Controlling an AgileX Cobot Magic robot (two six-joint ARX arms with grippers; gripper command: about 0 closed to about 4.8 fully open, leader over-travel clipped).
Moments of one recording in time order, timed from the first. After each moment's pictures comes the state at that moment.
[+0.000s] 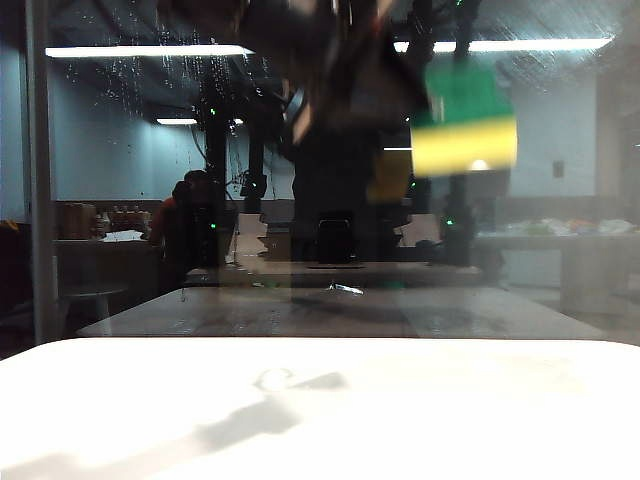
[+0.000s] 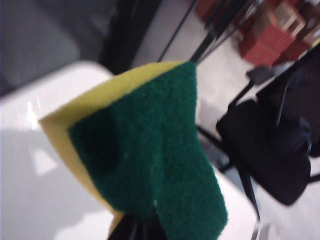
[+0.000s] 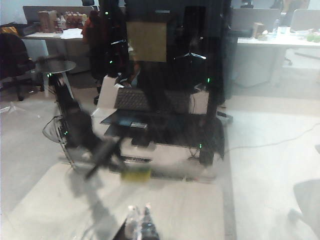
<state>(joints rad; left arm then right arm) -0.74 1.60 1.16 0.05 0.47 -0.25 0.15 1.45 2.31 -0.90 -0.03 0.00</state>
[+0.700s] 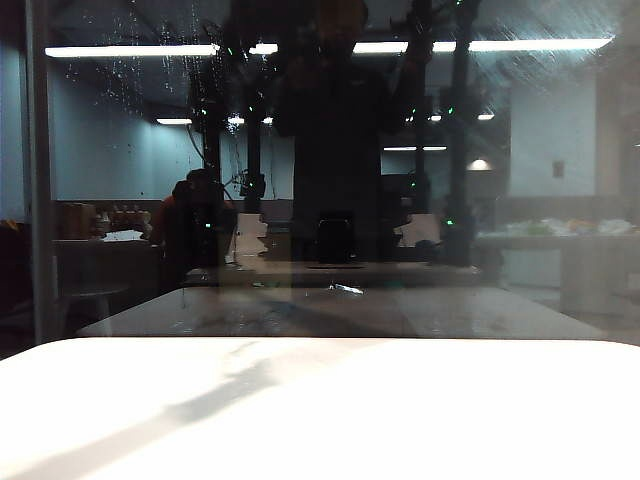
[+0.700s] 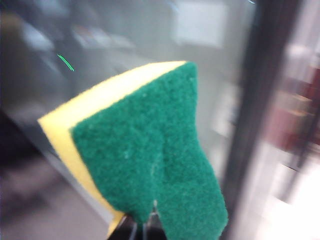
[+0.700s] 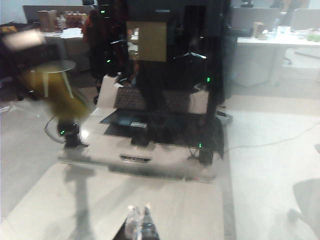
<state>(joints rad) -0.53 1.56 1.80 -0.17 0.33 -0.05 0.15 1.45 2.31 -0.90 -0.03 0.00</state>
